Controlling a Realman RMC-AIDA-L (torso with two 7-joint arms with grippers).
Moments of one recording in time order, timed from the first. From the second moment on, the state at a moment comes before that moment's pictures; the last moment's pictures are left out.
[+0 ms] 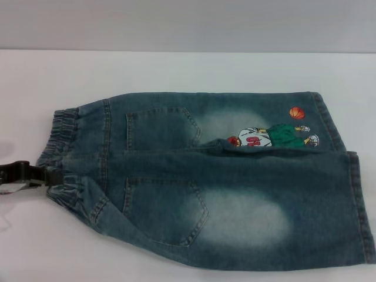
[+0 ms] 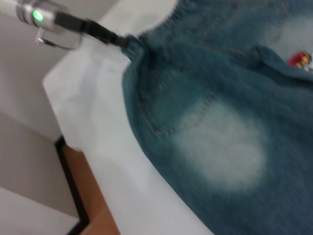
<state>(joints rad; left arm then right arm) -0.47 -1.88 0.61 0.64 2.26 1.61 -2.28 0.56 1.84 -0.44 -0.80 -2.59 -2.10 1.75</state>
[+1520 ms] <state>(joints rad) -0.47 -1.89 0.62 0.64 2.26 1.60 -2.30 0.56 1.90 -0.56 -0.78 -2.79 -1.90 1.83</state>
